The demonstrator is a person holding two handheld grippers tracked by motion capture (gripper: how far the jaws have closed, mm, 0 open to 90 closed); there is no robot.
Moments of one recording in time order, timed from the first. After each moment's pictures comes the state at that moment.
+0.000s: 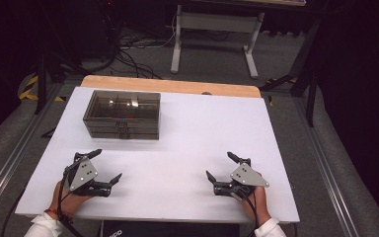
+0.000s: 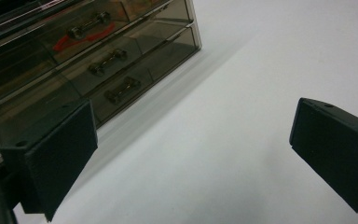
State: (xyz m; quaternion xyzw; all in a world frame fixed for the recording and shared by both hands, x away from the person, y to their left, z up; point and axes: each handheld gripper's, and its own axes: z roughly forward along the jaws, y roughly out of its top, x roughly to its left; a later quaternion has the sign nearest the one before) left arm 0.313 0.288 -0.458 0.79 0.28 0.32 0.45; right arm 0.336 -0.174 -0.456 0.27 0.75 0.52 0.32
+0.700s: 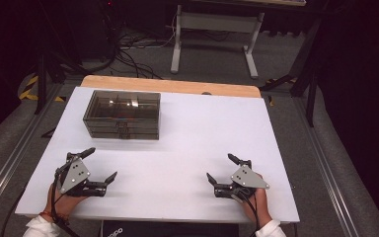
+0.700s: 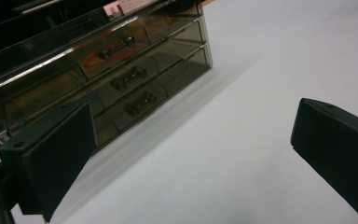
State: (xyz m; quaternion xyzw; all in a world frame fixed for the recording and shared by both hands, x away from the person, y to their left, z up) left arm 0.307 0.294 -0.447 0.76 0.29 0.34 0.47; right arm 0.332 -0.175 -0.457 0.26 0.75 0.51 0.32
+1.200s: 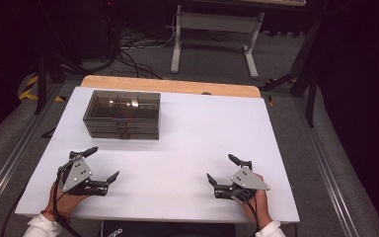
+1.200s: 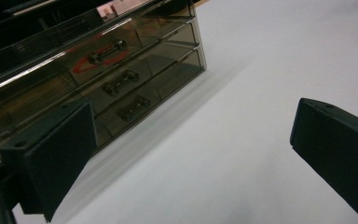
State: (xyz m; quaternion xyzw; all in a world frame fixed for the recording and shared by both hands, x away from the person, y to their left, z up) left arm 0.309 0.290 -0.447 0.77 0.27 0.34 0.47; right arm 0.329 -0.176 -0.456 0.26 0.75 0.51 0.33
